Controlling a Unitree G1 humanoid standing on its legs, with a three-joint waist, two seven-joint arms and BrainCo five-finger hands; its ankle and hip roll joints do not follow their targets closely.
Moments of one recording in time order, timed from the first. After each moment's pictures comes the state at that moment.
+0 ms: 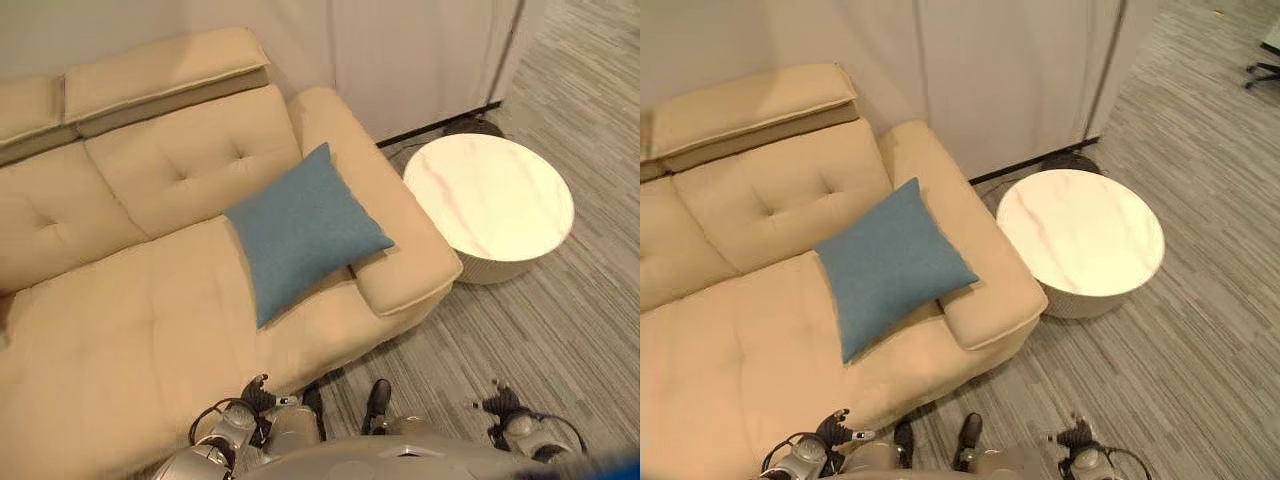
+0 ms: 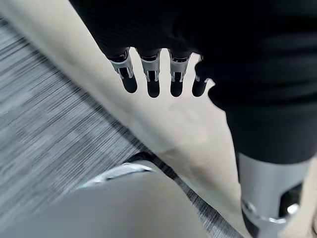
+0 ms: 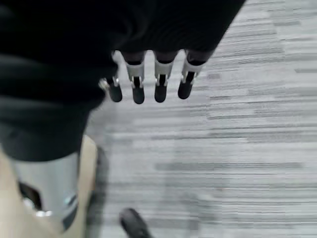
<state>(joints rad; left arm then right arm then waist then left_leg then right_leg) -0.10 0.22 -0.27 1.28 0.02 -0.08 0.11 -0.03 -0.28 0.26 1.29 -0.06 -0.05 -0.23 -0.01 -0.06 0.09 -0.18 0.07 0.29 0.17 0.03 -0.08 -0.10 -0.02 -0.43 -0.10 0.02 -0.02</state>
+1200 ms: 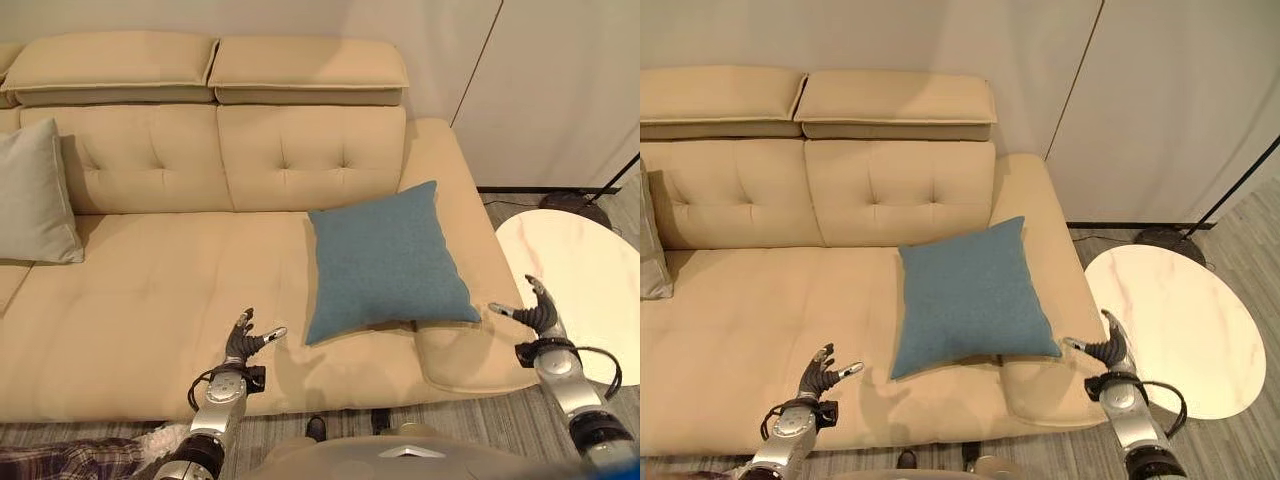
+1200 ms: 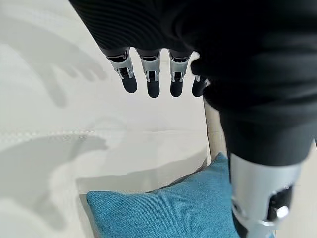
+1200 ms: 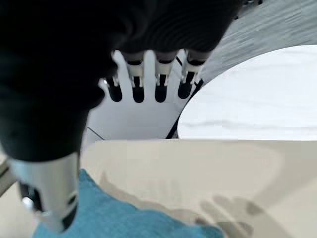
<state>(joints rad) 0.05 0.26 -0.14 0.72 -0.26 -0.16 0.18 -0.04 -0.49 0.08 0.62 -0.06 -0.11 -0.31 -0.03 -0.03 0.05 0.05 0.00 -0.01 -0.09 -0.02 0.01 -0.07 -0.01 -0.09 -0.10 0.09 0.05</state>
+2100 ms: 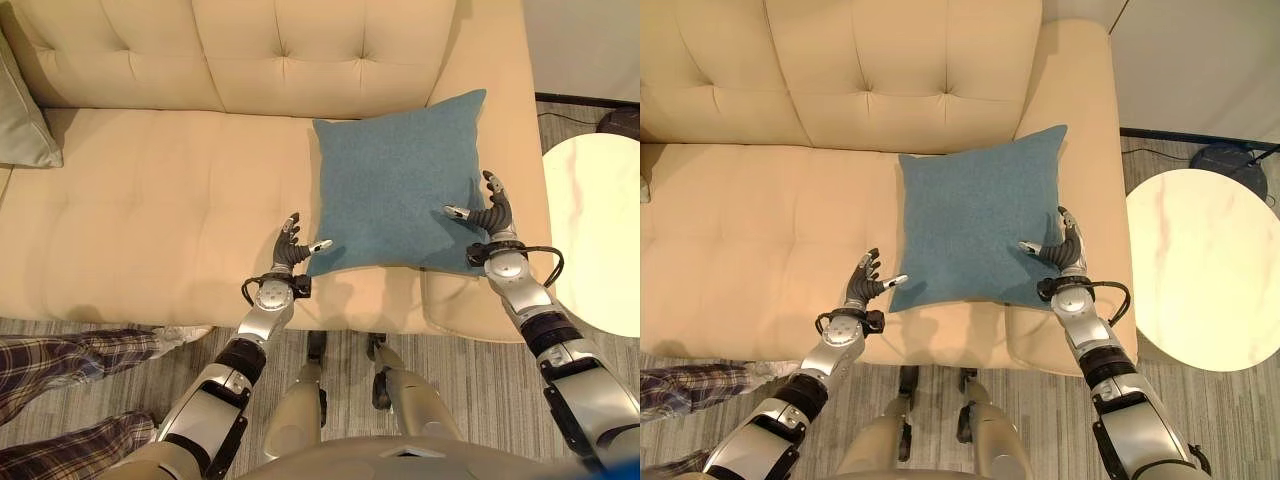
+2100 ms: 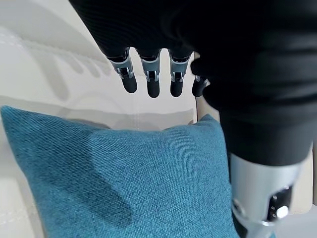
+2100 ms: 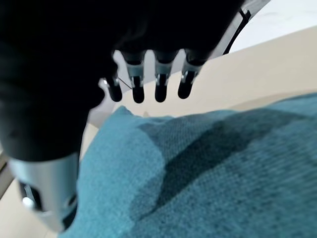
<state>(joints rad) -0.39 0.22 -0.36 0.69 -0.34 -0.19 0.29 -0.51 -0.43 0.28 0.65 0.06 -0.12 -0.41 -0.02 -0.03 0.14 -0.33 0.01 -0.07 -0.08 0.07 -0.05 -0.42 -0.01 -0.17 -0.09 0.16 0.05</state>
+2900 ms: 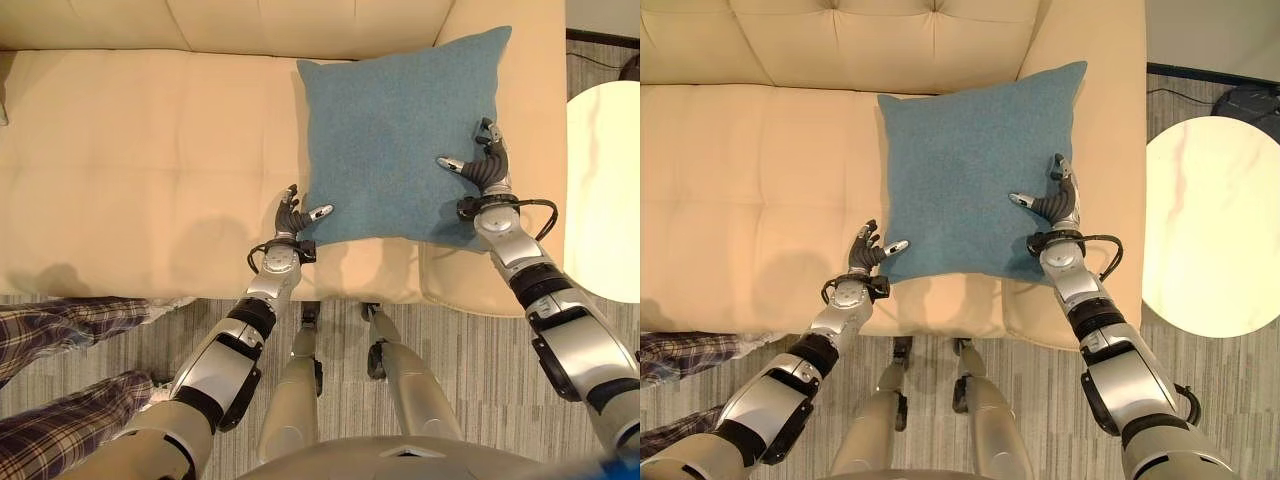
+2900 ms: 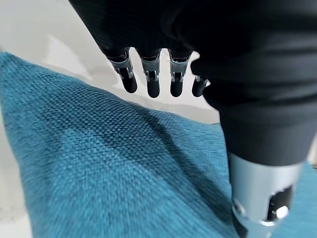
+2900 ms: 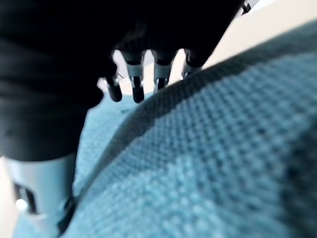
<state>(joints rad) -0.67 0.21 -0.36 0.96 -0.49 -0.20 0.33 -0.78 -0.42 0.34 0.78 0.16 -0.14 -0.47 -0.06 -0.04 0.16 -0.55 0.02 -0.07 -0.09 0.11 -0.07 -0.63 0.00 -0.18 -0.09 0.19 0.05</state>
